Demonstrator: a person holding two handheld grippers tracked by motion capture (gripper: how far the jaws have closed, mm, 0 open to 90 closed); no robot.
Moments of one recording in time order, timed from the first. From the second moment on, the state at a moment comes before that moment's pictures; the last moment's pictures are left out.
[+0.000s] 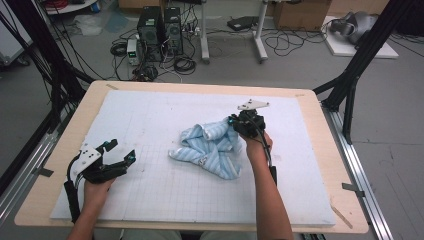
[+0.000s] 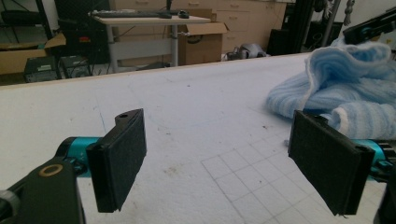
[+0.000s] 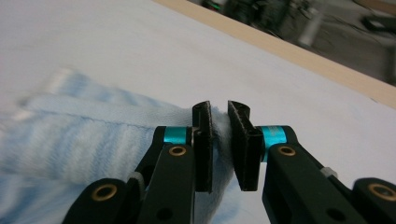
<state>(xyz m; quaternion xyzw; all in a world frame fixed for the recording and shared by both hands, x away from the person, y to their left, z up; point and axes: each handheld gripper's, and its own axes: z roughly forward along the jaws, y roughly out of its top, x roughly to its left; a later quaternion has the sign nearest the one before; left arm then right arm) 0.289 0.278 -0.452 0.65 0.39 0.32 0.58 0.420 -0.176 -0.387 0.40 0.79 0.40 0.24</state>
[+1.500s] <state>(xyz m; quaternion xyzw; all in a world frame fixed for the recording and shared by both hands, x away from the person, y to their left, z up) 0.350 0.189 -0.399 0.74 0.28 0.21 0.58 0.319 -0.246 -0.394 0.41 0.75 0.45 0.26</state>
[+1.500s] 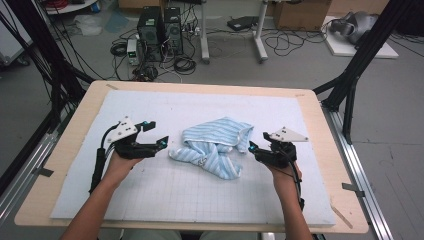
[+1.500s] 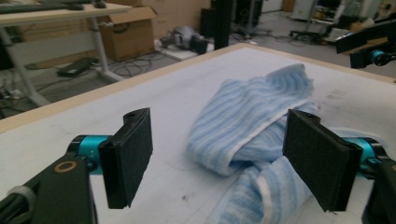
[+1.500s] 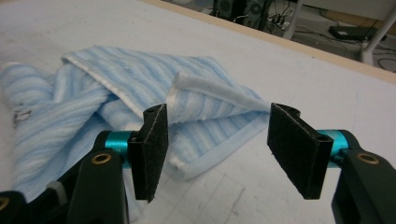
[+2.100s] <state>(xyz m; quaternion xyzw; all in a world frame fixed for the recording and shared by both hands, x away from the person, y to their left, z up) 0.392 0.098 -0.406 0.81 0.20 0.13 0.54 0.297 -0.271 -0.403 0.42 0.75 0.46 0.24</state>
